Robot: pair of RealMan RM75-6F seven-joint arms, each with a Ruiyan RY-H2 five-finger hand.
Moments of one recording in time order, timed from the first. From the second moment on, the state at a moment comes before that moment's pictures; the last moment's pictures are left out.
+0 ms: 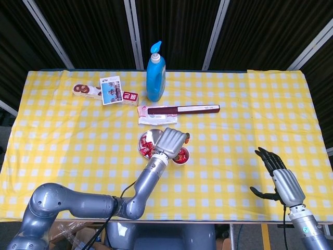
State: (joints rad) left arm -1.28 -1.89 -0.39 -1.41 0.51 1.06 0.83; right arm 0.20 -1.07 -0.01 -1.71 -1.59 1.35 0.34
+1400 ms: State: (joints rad) left arm -1.22 -1.81 -0.24 -1.38 0.23 1.01 0.99; right arm 0.20 -1.08 0.00 -1.71 -1.59 1.34 0.33
